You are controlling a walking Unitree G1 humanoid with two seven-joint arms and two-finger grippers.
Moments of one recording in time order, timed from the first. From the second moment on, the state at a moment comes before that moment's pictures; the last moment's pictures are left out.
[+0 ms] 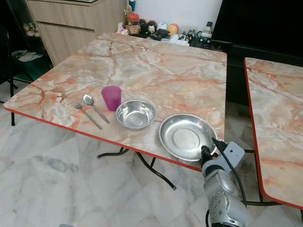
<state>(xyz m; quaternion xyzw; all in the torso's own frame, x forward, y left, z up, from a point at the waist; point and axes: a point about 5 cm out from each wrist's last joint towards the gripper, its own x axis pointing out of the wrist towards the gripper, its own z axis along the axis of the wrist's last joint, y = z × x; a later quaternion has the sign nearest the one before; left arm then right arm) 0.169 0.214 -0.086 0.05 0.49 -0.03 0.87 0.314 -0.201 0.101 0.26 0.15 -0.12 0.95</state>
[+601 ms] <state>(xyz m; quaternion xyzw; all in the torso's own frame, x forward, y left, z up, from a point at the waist) 0.167 0.214 -0.086 0.06 0.49 -0.03 0.87 0.317 -0.198 0.103 0.27 0.15 -0.11 0.95</state>
